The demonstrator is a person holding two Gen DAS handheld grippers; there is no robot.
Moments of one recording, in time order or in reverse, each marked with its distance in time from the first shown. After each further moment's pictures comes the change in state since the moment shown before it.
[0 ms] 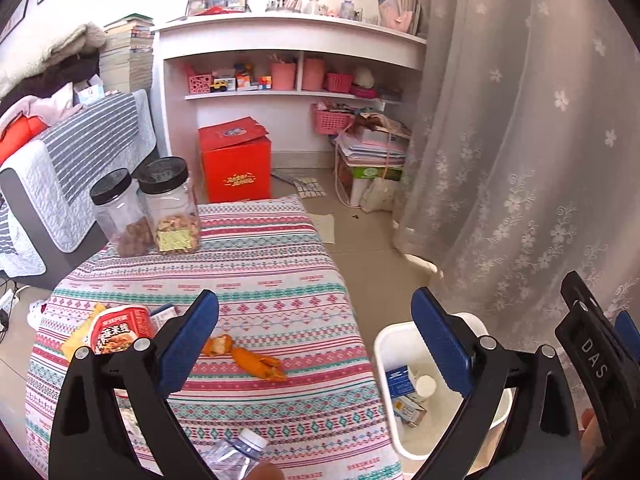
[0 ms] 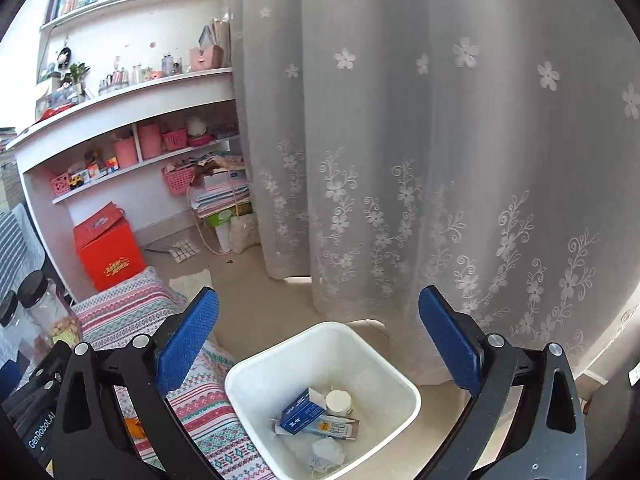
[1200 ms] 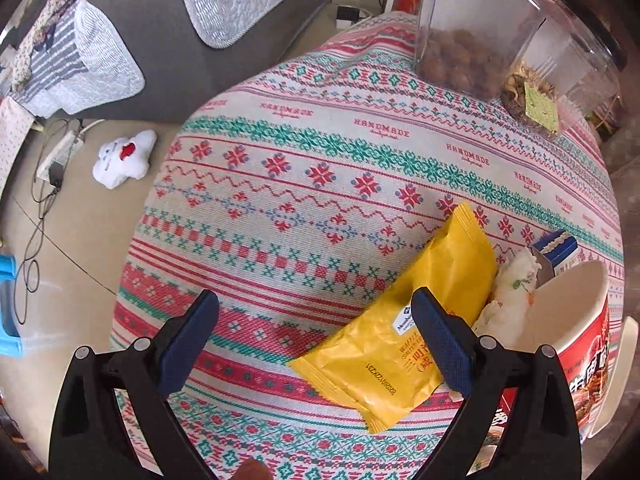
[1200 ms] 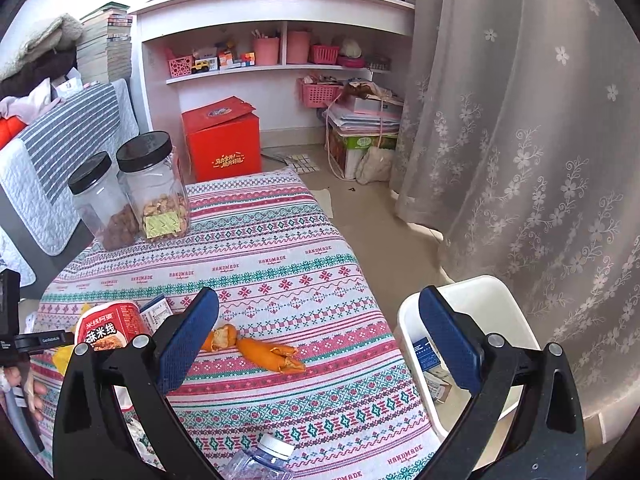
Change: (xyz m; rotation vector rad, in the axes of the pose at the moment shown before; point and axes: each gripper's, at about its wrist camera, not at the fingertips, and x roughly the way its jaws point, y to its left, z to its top) left arm 0.147 0.398 -0.097 -0.328 0.595 0.267; right arm -0.010 0.194 -0.071 -0.316 0.207 0.280
